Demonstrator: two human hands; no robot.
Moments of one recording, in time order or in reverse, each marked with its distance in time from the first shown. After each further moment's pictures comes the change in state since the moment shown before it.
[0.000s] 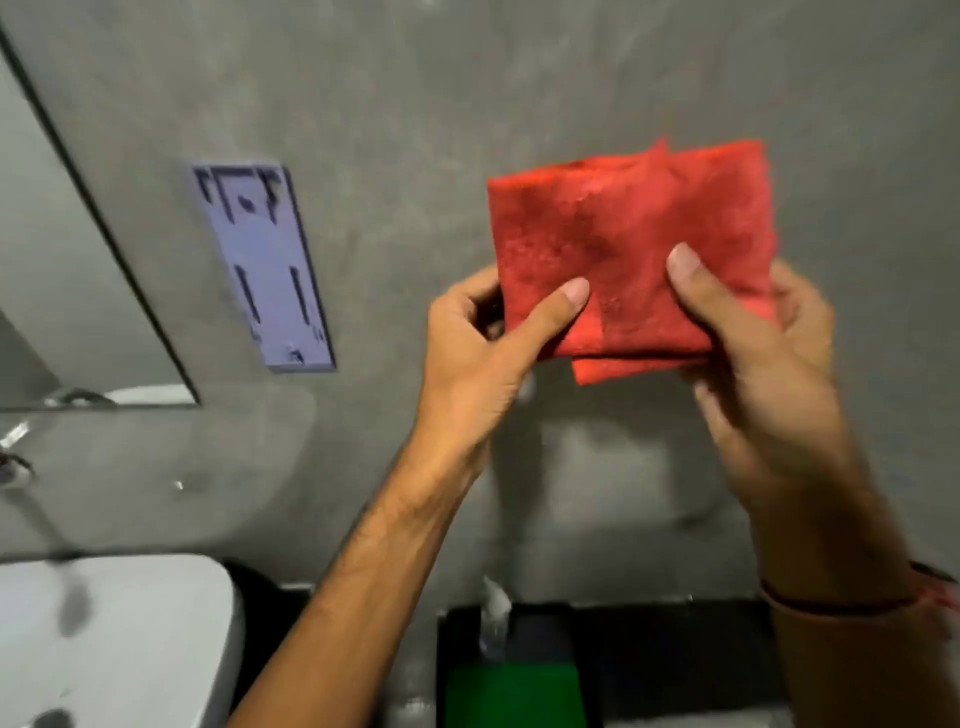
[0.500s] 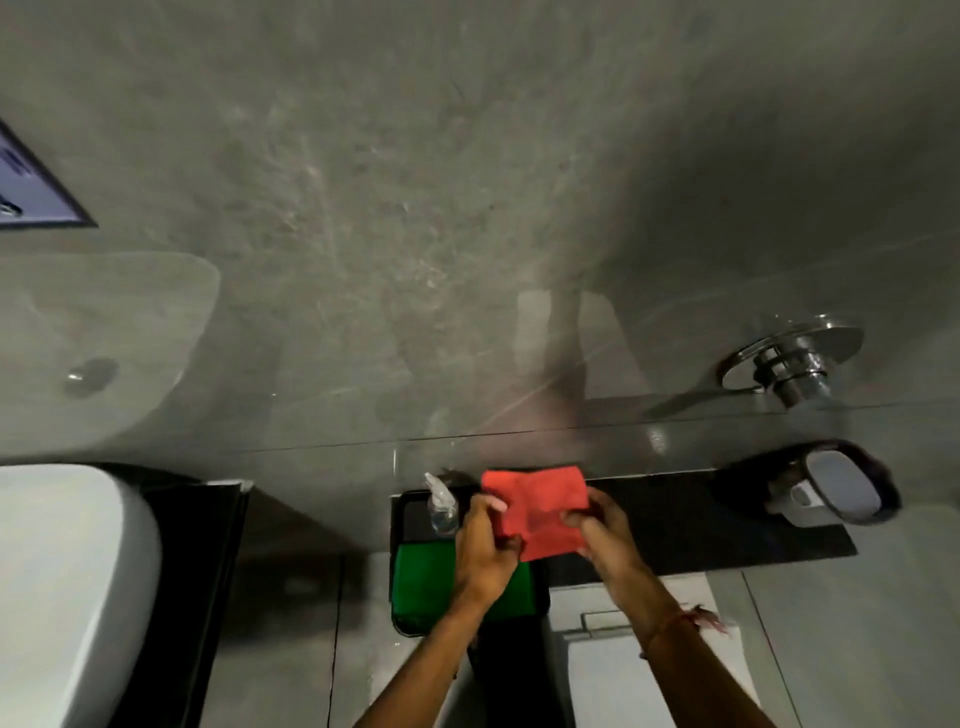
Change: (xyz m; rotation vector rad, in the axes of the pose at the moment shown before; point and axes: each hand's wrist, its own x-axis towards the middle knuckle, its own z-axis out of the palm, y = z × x) left_hand -0.224 -0.312 -0.020 0.718 -0.046 -0.835; right_hand -0.163 0.308 -0.239 -0.532 0.217 1.099
